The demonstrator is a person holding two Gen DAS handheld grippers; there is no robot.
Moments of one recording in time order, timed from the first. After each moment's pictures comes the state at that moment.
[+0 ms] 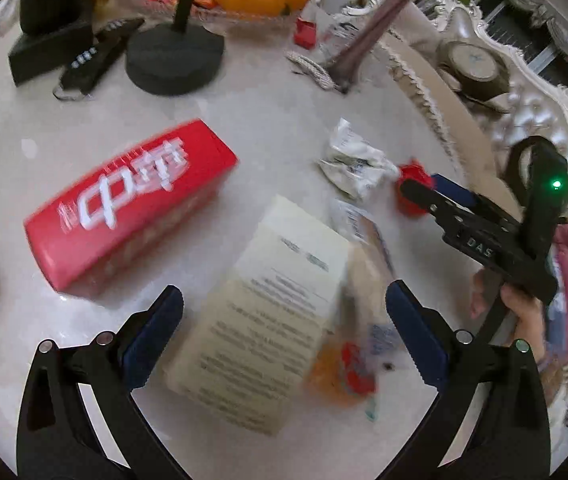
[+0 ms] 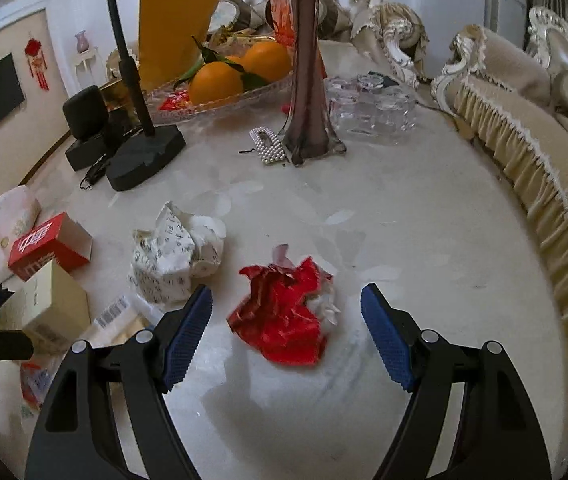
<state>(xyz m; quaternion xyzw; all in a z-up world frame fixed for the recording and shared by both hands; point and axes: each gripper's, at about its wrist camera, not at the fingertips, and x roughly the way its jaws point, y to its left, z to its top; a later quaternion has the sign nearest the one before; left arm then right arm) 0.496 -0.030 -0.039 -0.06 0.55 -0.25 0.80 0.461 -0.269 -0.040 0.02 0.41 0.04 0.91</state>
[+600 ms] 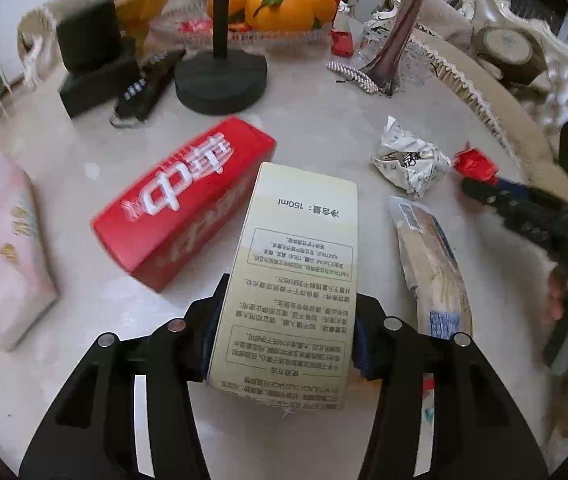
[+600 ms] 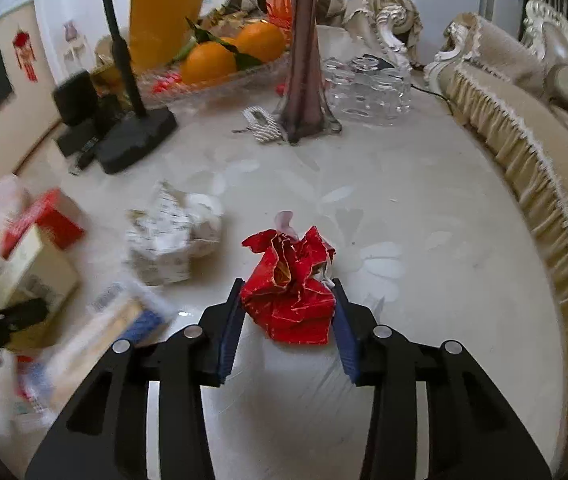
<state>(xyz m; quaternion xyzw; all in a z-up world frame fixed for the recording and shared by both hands) 0.468 -0.028 -0.024 0.04 0.50 -0.17 0.85 0.442 -0.272 -0.029 0.04 0.42 0.03 0.91</state>
